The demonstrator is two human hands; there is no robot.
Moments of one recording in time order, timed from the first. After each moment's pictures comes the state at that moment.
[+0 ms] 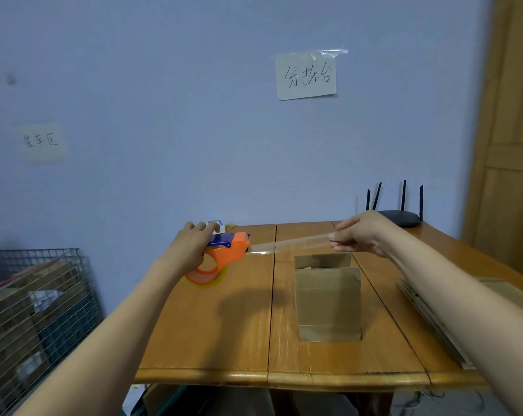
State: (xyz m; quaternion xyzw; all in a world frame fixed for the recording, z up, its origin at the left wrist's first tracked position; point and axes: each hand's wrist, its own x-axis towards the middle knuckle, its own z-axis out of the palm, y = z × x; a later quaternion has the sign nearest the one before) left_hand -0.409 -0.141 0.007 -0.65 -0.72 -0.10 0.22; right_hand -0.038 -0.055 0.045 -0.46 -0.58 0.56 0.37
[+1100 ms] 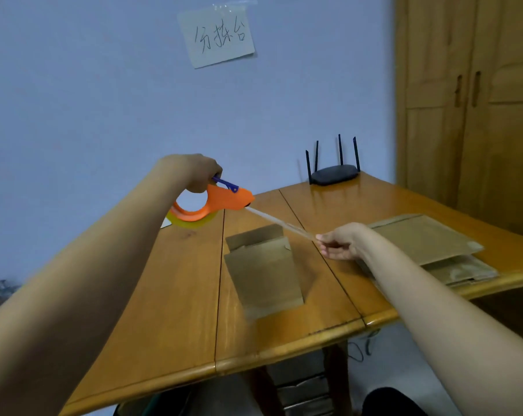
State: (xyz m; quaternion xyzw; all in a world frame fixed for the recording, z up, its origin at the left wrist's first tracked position) left_hand -0.223 -0.034 0.128 -0.71 -0.65 0.17 0.21; right_hand 0.051 -0.003 -0.070 -0.57 -0.40 0.64 0.33
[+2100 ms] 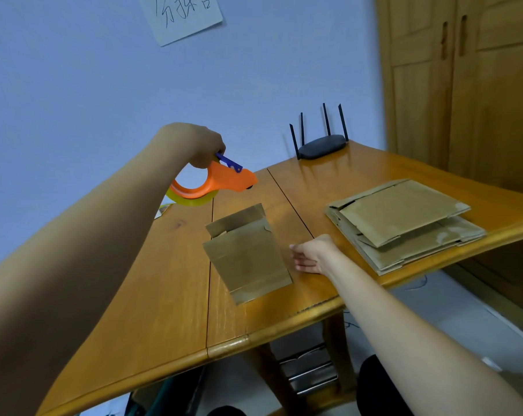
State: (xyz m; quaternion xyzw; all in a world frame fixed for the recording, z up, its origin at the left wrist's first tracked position) left_hand -0.157 -0.008 0.128 -0.70 -0.61 0.25 0.27; right_hand 0.011 -0.025 -0.147 -0.55 -0.35 0.64 0.41
